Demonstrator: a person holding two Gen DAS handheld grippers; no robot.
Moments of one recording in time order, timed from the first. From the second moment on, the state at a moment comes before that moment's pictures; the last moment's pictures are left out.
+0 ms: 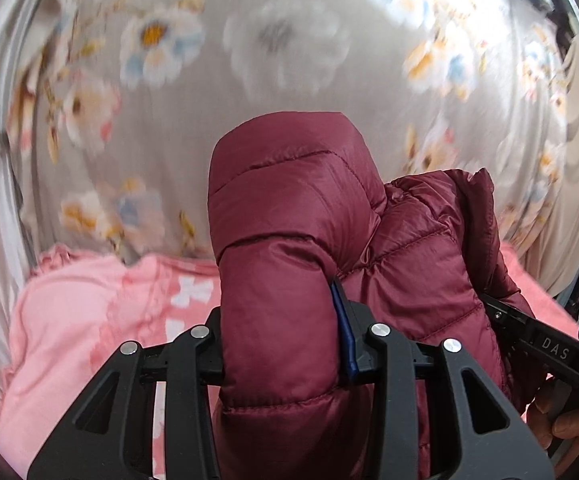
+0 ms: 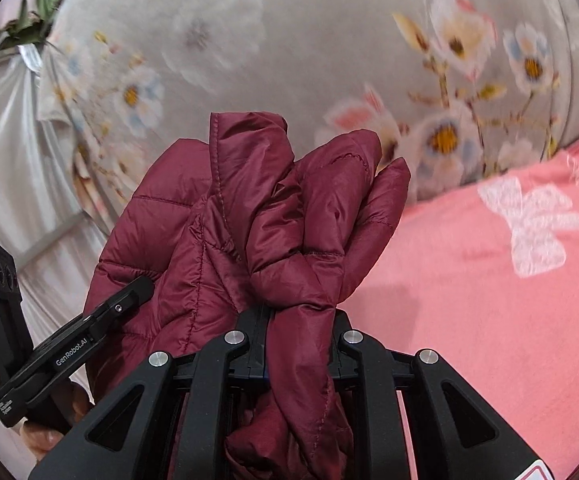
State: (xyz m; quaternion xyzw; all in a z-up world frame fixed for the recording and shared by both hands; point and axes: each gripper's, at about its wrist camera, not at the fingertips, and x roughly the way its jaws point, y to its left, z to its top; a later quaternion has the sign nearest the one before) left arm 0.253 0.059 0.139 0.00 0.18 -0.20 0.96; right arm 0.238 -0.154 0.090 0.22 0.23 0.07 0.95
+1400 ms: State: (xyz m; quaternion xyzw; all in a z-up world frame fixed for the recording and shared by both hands) left arm 0.335 0.048 0.037 -0.01 0.31 -0.08 0.95; right arm 0.304 -0.157 0.023 0.13 0.31 -0.03 0.94
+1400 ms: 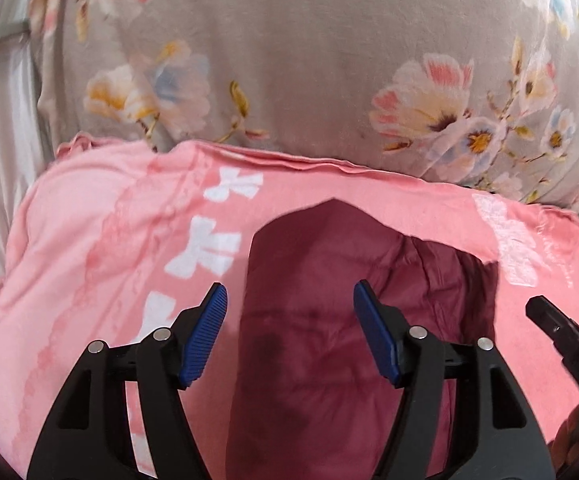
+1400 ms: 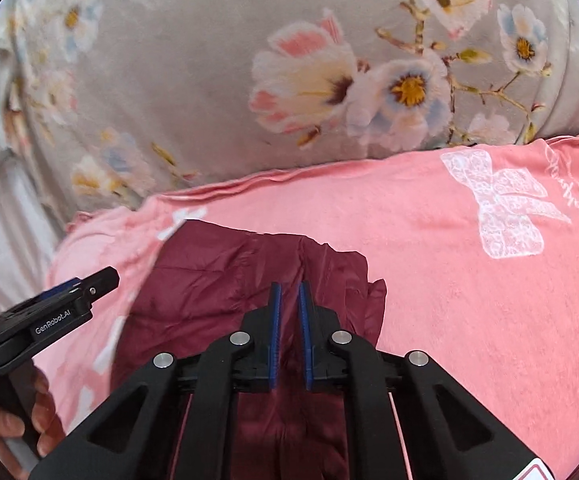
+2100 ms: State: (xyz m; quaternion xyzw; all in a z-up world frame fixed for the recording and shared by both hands) left arm 0.398 0.033 -0.051 -0.01 0.36 -0.06 0.93; right arm 0.338 -0.177 -0.076 0.14 0.35 -0.06 0.93
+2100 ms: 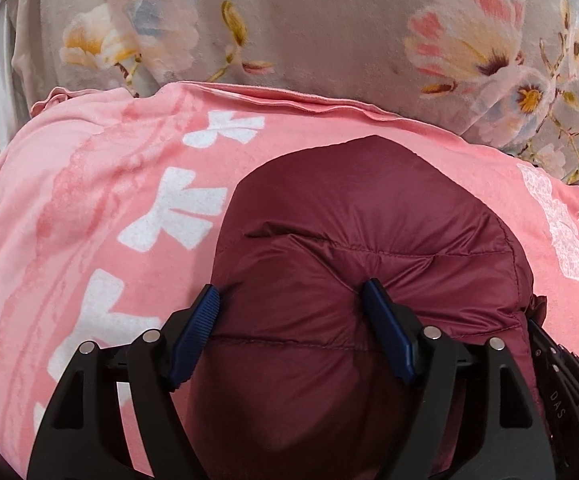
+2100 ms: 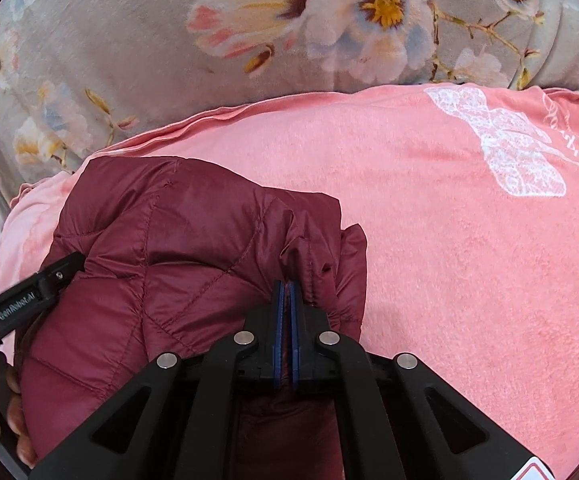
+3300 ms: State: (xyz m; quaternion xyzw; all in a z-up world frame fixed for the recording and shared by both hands) left arm 0.162 0.061 -0.032 0.04 0.32 -0.03 0.95; right arm 0.090 -0.110 -0.063 0.04 0.37 0.00 0.93
